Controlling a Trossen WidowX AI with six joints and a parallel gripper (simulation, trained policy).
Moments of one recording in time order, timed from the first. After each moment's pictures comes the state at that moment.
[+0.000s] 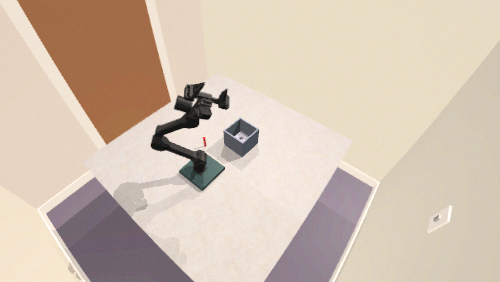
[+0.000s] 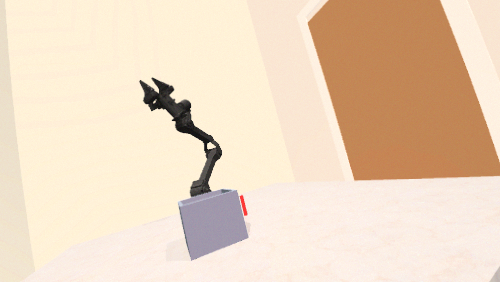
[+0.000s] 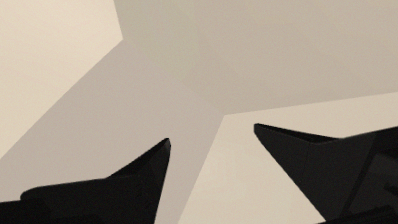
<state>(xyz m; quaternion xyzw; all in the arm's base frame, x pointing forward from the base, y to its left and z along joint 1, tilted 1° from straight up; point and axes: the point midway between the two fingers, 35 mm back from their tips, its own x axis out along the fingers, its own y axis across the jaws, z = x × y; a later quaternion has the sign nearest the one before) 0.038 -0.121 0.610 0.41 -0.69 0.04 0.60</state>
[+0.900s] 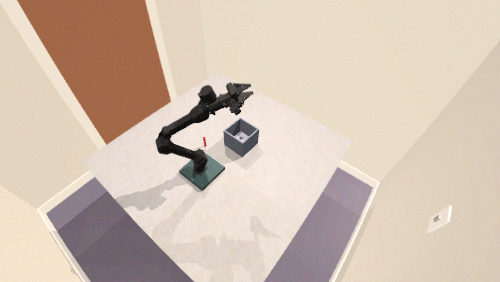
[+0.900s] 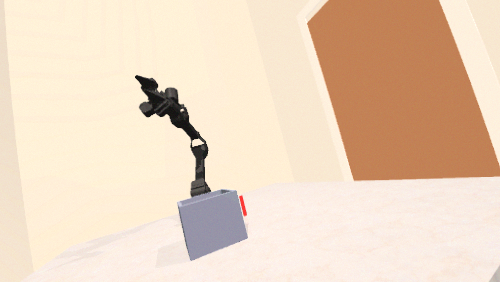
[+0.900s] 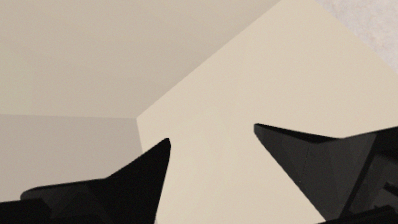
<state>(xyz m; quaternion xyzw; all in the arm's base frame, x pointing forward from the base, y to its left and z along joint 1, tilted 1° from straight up) 0.206 -0.167 0.519 0.75 -0.40 -0.05 0.53</state>
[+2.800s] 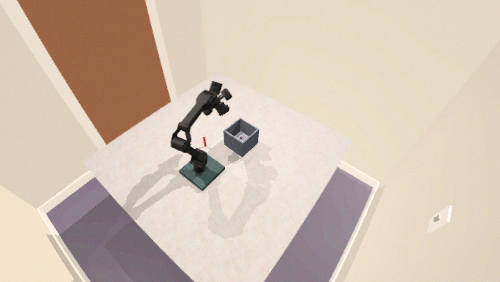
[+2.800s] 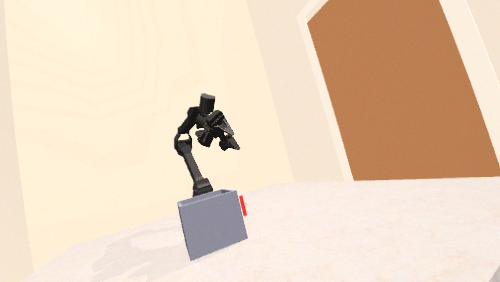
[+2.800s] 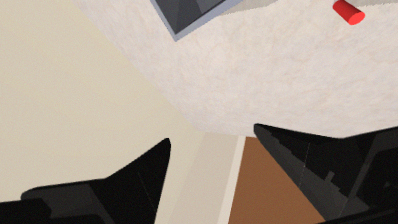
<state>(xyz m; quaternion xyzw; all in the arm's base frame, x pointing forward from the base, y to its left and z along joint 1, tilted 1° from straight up) 0.293 0.058 0.283 0.82 0.29 -0.27 0.41</state>
